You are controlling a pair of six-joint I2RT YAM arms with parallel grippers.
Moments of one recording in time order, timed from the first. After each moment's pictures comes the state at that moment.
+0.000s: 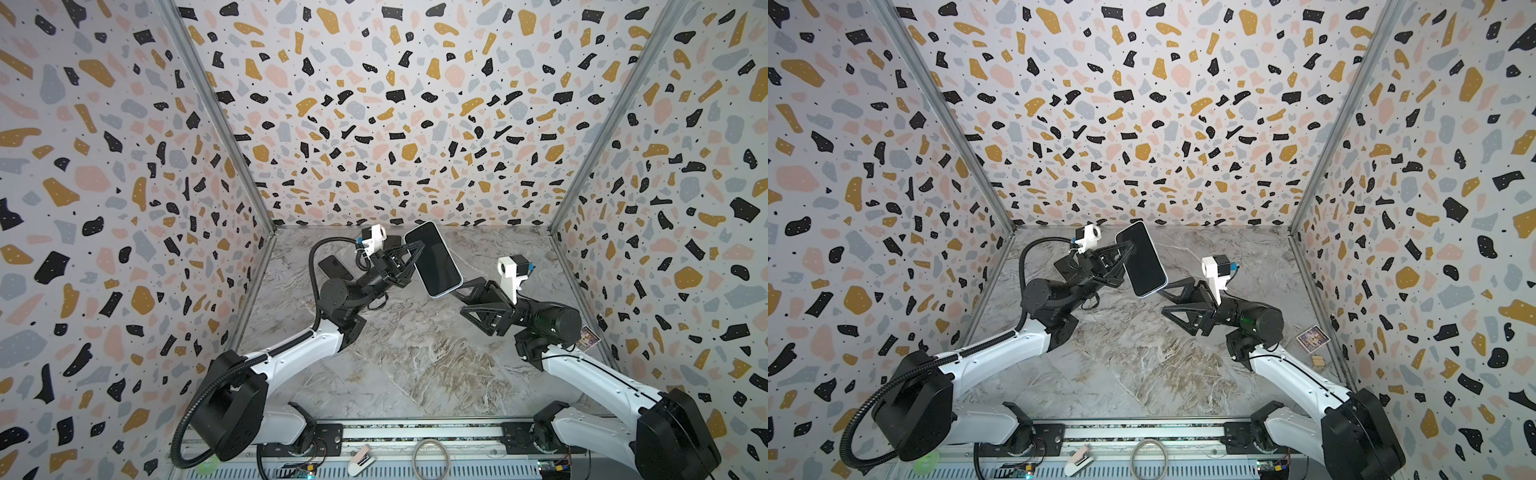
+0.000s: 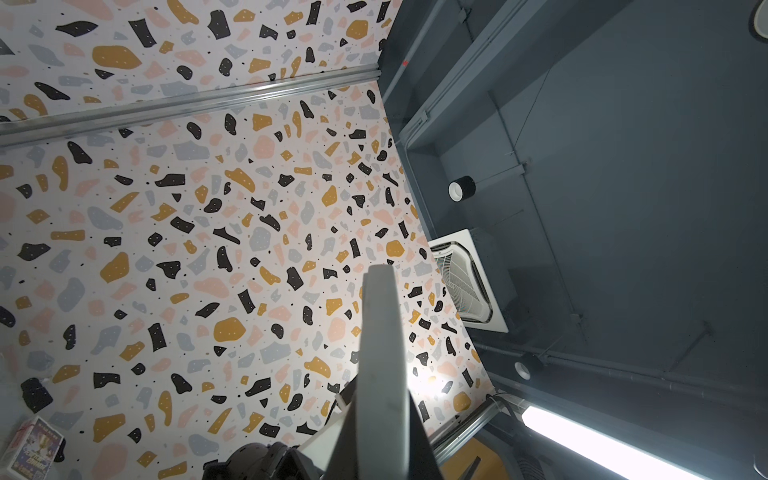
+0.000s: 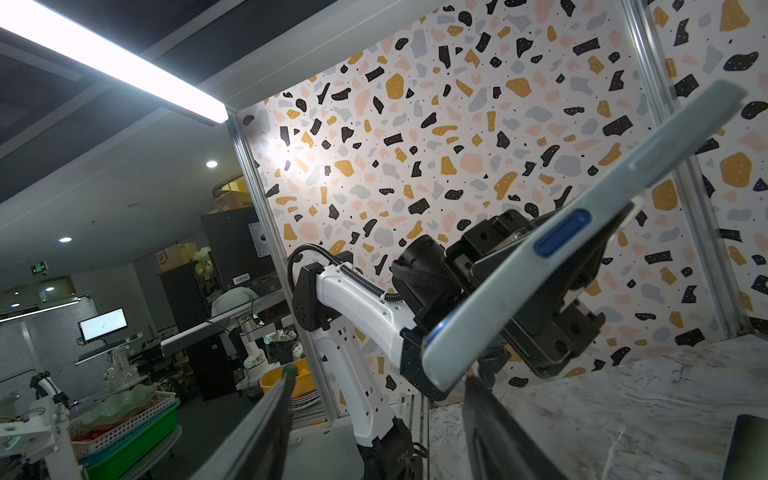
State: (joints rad) left arm -0.63 1.35 0.81 1.17 0.44 -1.65; right arm 0.52 1.11 0.59 1.33 -0.97 1.05
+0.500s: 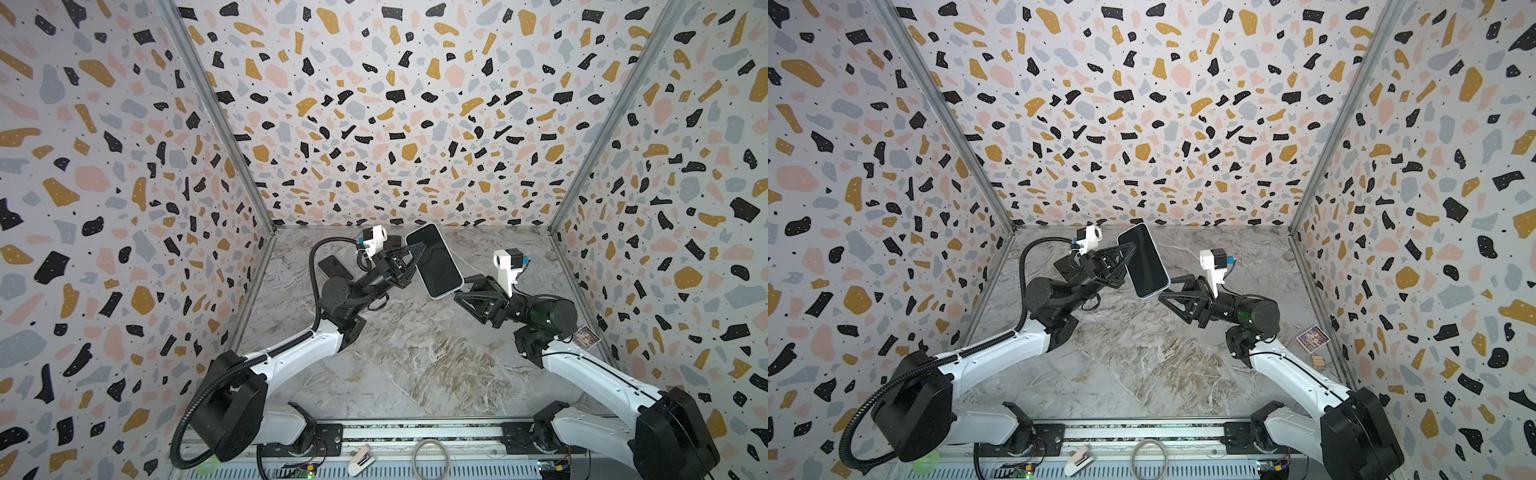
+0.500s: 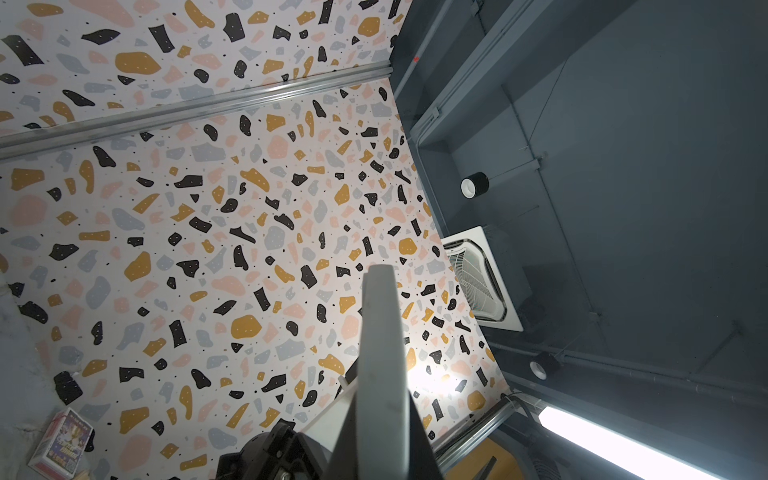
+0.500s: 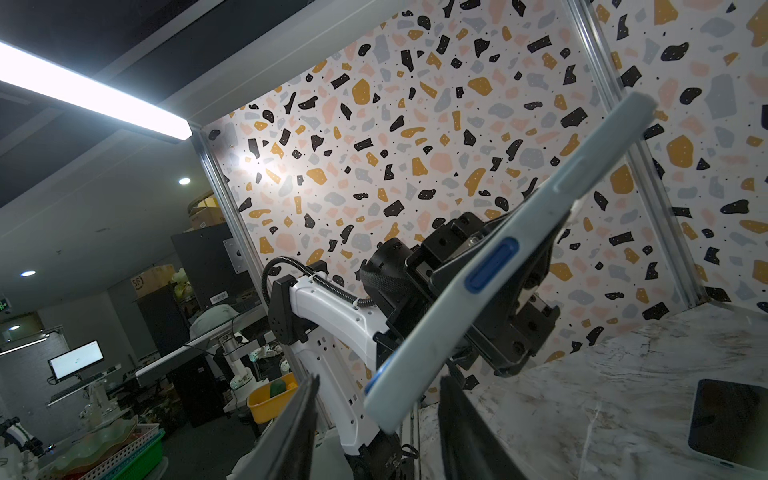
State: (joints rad) left arm -0.63 1.35 0.81 1.14 0.45 -1.62; right arm 0.50 1.12 0.61 1.24 -0.93 1.04
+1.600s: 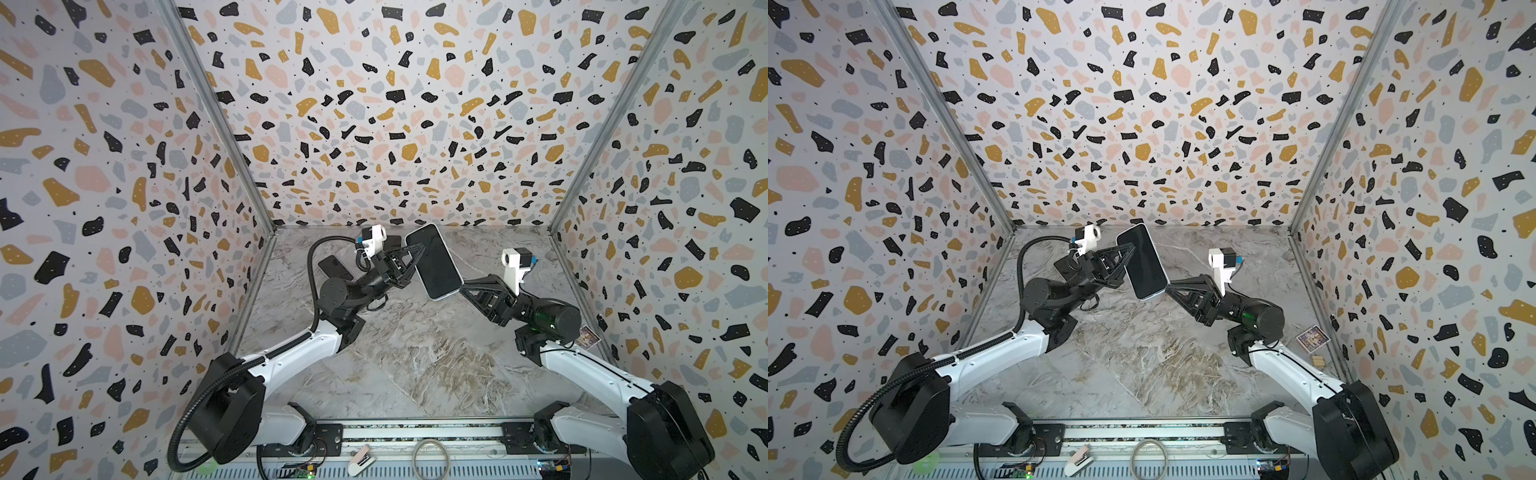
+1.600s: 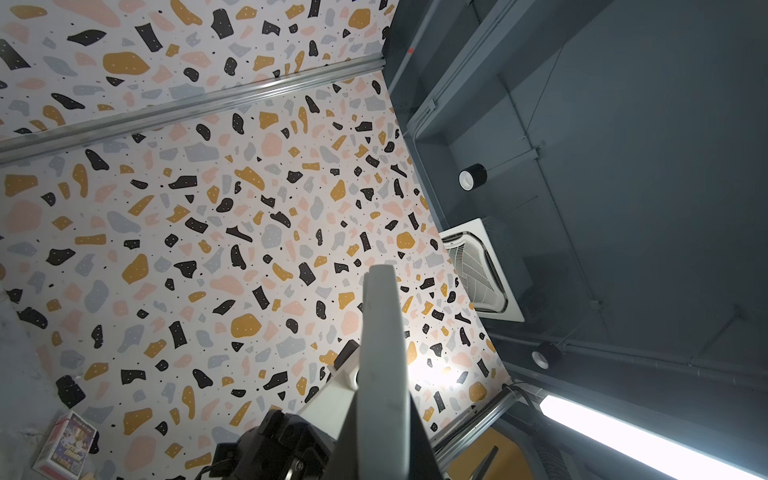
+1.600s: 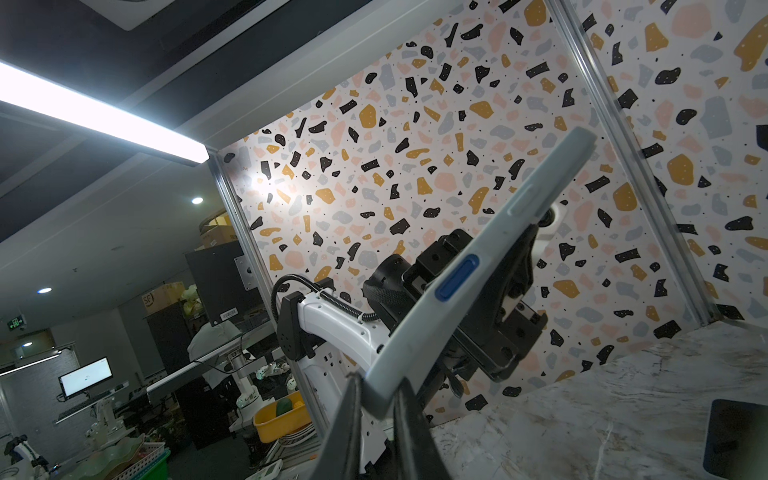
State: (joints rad) left arm -0.64 1.34 0.81 1.15 0.46 -1.61; right arm 0.46 1.16 0.58 1.44 -0.92 1.16
